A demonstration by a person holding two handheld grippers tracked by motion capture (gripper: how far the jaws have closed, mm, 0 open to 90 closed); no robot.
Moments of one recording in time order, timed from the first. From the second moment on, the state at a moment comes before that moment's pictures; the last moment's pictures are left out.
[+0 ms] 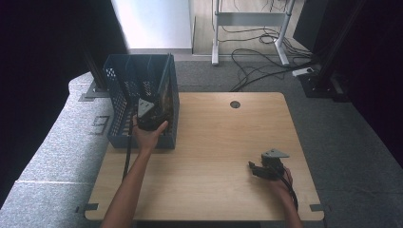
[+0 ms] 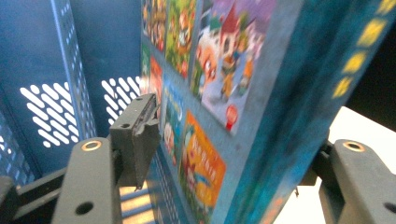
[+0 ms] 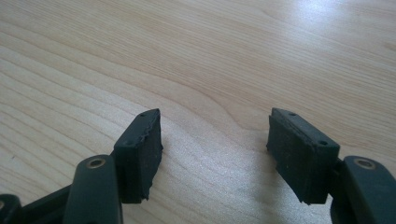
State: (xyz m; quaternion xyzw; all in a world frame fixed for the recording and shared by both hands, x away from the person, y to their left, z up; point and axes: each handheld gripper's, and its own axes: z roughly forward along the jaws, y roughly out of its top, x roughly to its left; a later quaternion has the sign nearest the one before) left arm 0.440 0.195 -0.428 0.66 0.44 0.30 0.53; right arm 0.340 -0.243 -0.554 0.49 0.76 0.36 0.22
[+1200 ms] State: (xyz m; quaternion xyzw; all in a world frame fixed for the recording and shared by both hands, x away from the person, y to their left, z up) left arm 0.380 0.219 -0.436 0.70 0.42 0.25 0.52; right arm 0.341 -0.243 -0.554 0.50 0.76 0.36 0.22
